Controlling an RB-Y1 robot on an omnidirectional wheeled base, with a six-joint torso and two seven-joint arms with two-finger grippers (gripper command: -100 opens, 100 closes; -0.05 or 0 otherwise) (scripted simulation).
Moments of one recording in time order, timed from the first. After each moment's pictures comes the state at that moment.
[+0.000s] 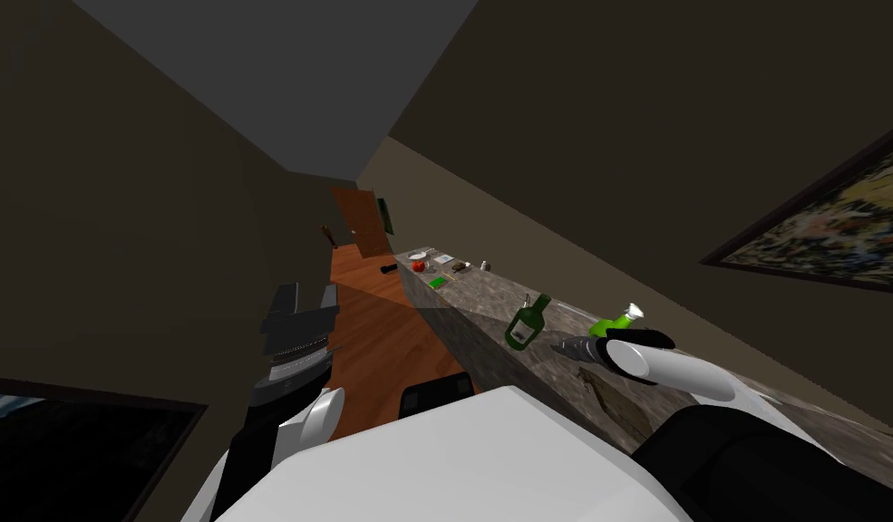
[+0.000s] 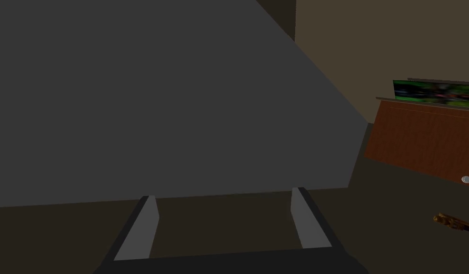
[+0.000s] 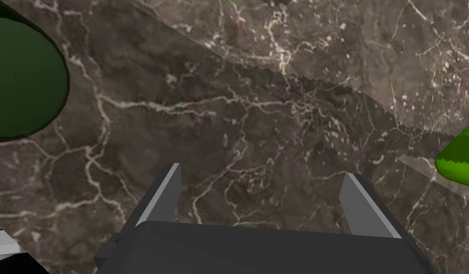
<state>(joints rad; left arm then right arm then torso) 0.52 0.00 0.02 -2.32 -0.06 -0.55 0.11 0.61 -0.56 -0.72 -2.02 -0.78 1.27 -1.11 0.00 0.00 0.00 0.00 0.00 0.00</state>
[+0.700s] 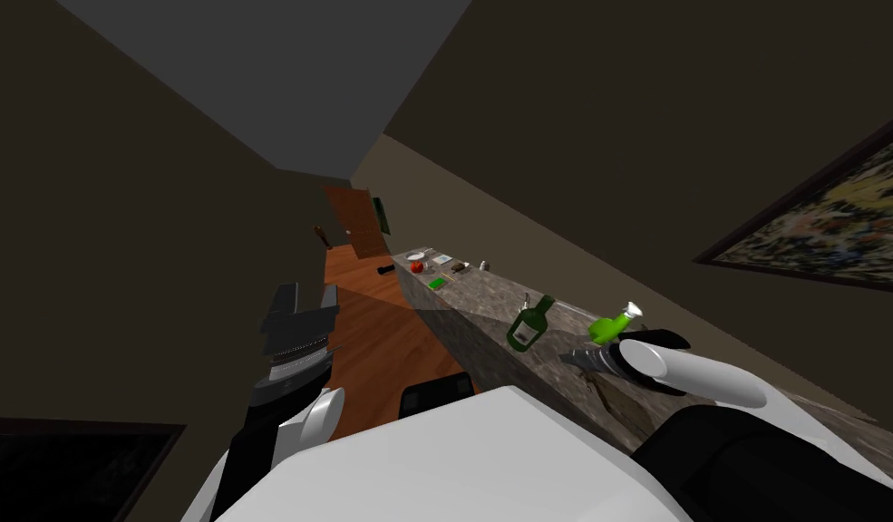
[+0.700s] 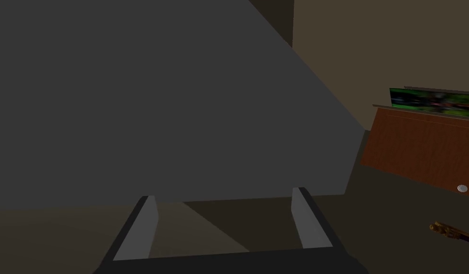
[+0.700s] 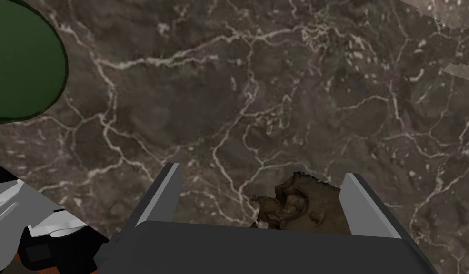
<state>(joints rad) 0.52 0.00 0.02 -2.32 -0.06 -0.55 0.11 0.61 -0.57 -0.79 -1.99 -0.82 1.45 -1.25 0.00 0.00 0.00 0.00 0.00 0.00</state>
